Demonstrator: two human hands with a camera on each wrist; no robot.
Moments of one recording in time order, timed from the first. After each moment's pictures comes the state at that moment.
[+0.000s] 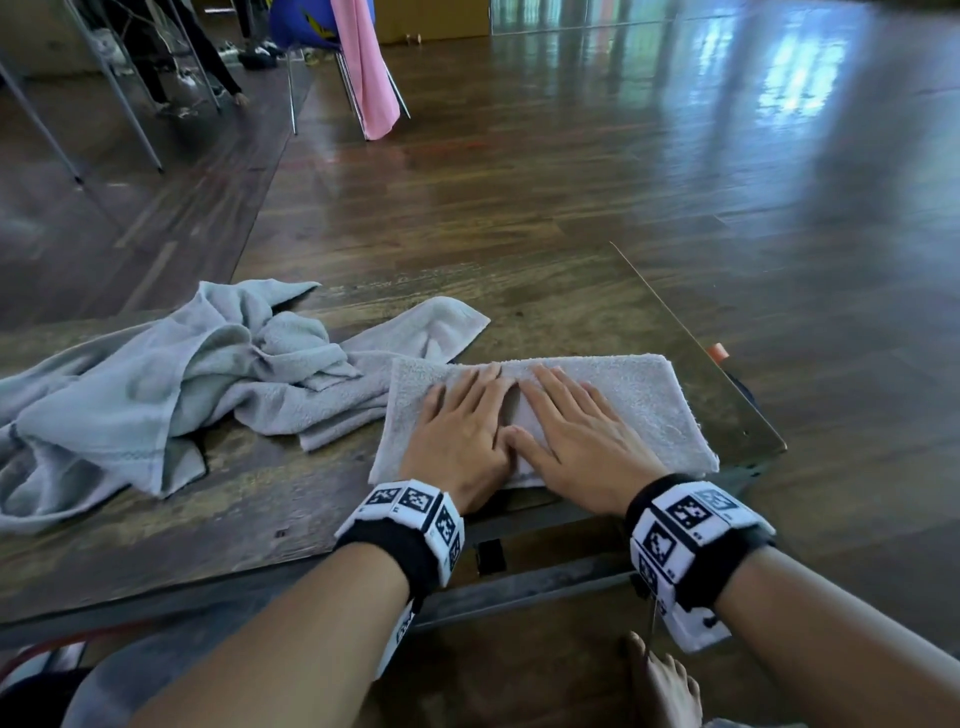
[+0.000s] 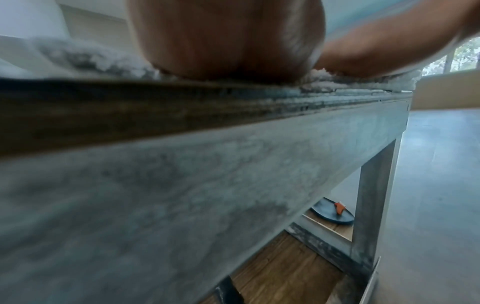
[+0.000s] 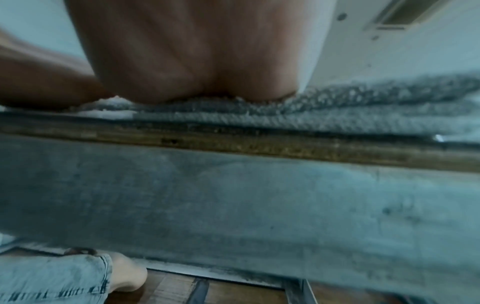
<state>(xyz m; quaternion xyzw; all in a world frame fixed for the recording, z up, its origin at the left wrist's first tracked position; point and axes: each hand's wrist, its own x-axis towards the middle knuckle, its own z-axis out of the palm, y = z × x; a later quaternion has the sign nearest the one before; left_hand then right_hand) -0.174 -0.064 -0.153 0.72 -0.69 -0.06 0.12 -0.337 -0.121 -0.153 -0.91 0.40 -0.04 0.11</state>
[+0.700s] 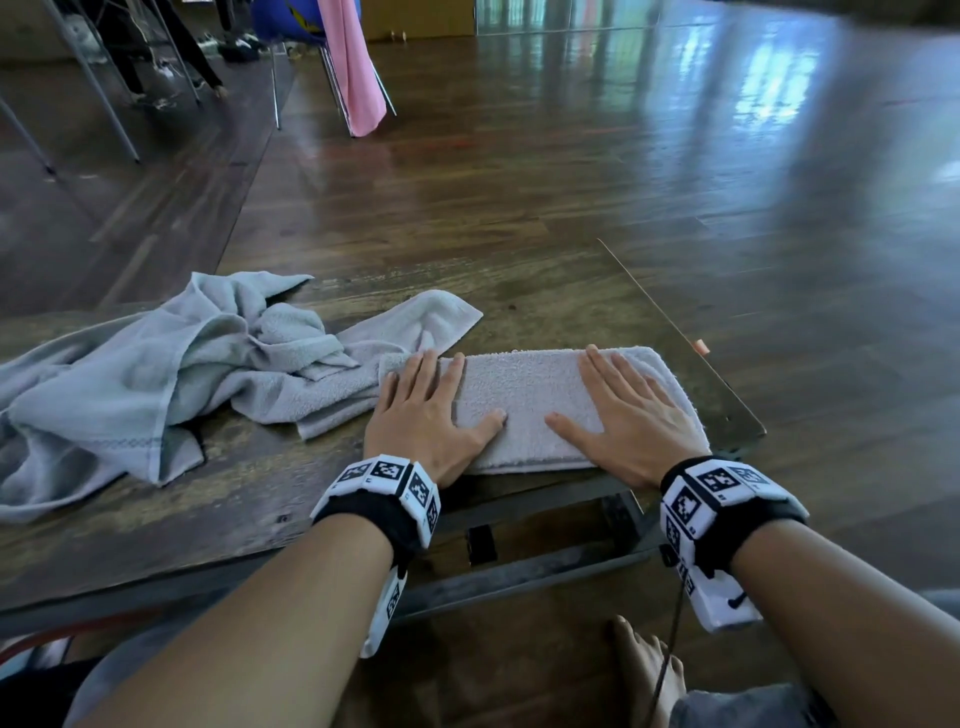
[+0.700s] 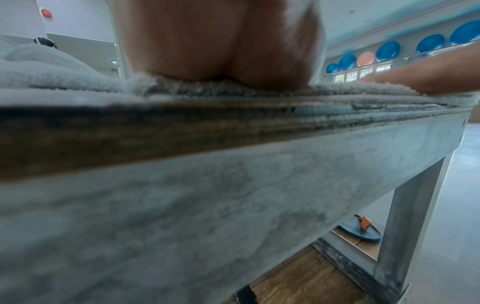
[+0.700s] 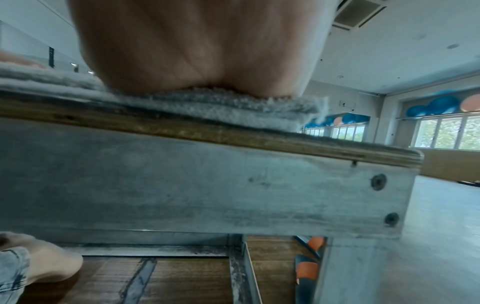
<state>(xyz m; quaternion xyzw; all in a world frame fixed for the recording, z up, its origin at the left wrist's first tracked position) -0.146 -0.060 -0.157 0.78 -0.61 -0.06 0.08 -0.382 -0.136 -0.148 -0.85 0.51 0.00 0.11</state>
